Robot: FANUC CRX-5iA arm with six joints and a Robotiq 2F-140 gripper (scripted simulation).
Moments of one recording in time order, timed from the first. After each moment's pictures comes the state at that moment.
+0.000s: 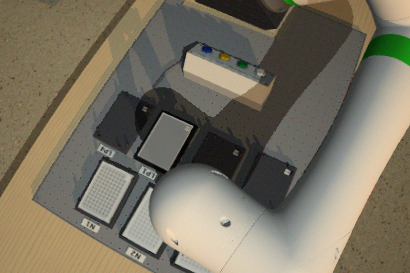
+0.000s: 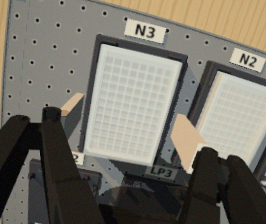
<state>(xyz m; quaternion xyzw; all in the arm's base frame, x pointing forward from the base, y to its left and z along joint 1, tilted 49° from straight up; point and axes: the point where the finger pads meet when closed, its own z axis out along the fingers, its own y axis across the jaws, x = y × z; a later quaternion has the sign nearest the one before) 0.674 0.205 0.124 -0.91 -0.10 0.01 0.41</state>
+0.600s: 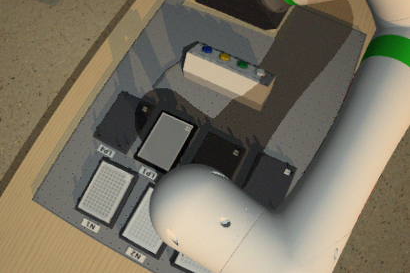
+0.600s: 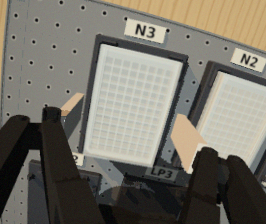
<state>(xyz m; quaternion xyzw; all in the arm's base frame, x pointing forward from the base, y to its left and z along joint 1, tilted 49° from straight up) 0.673 0.206 0.122 -0.91 -0.10 0.01 0.41</state>
